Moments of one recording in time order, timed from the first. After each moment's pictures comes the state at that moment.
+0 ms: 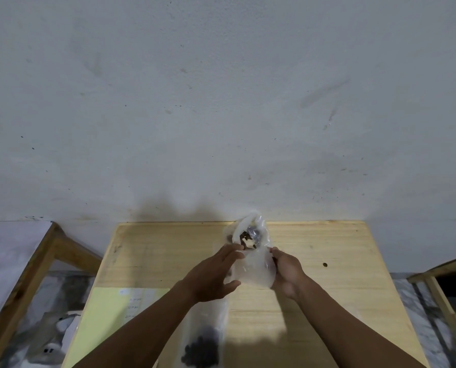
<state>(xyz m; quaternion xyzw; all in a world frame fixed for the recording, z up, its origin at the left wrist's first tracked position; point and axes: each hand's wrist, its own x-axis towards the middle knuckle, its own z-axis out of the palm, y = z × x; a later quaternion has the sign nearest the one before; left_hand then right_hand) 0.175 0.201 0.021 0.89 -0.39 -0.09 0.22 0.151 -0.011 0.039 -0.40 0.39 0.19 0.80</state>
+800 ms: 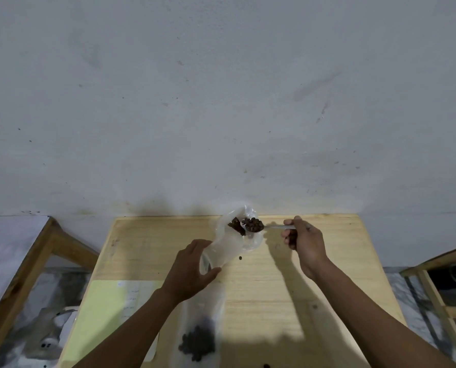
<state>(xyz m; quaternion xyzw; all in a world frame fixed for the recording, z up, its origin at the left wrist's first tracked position) 0.157 0.234 0.018 0.94 -0.19 -0.02 0.29 0.153 -0.052 0.076 -0.61 0.32 -0.01 0.73</state>
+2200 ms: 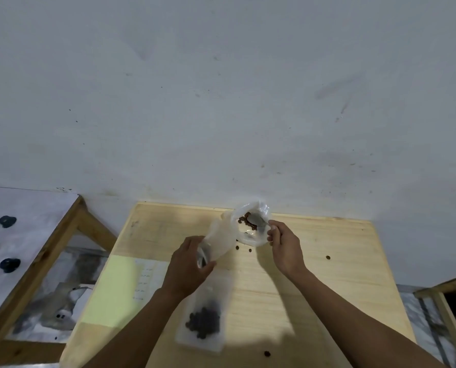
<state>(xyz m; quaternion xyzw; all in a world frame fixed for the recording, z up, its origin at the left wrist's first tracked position) 0.115 0.252 0.035 0.95 -0.06 0.01 0.32 0.137 -0.001 0.039 -0.83 0.09 -0.05 0.54</state>
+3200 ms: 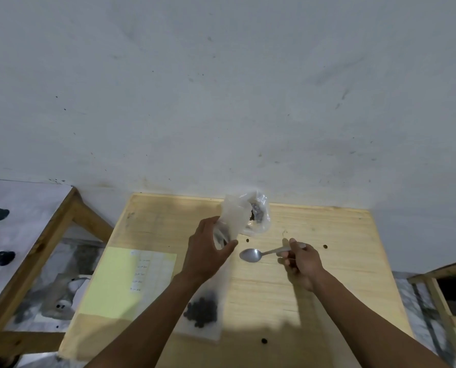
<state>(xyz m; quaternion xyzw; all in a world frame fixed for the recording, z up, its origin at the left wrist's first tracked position) 0.115 0.195 0.069 0.92 -0.04 0.04 0.39 0.106 -0.047 0.019 -0.60 0.37 0.13 0.69</state>
